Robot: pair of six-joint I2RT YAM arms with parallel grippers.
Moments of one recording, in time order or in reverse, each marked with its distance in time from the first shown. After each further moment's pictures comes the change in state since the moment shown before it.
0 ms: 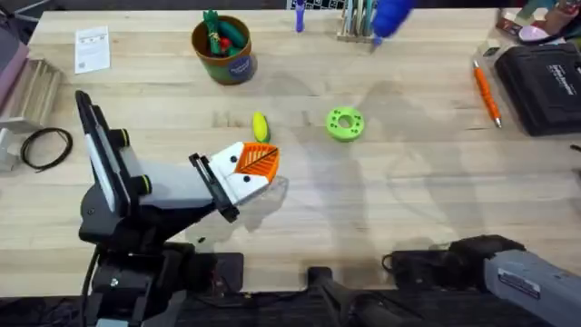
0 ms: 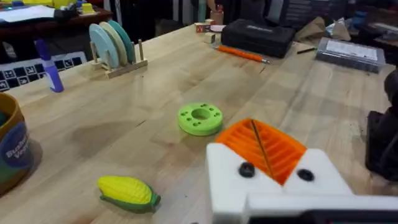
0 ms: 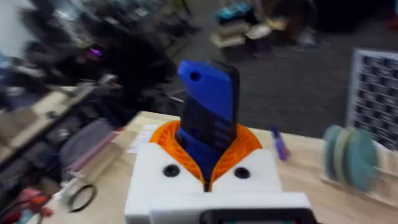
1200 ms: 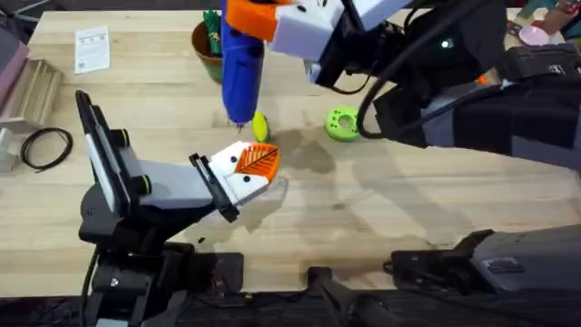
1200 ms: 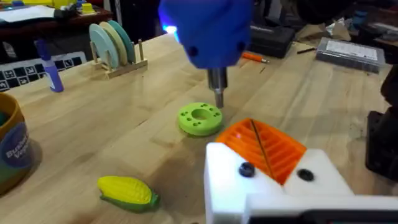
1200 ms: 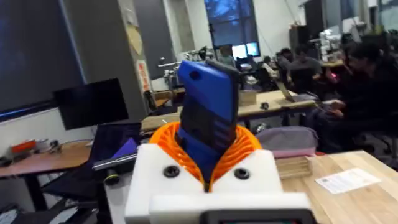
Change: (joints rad) left arm 0.000 0.000 0.000 0.000 0.000 0.000; right arm 0.467 0.472 -0.253 1.416 -0.390 0.332
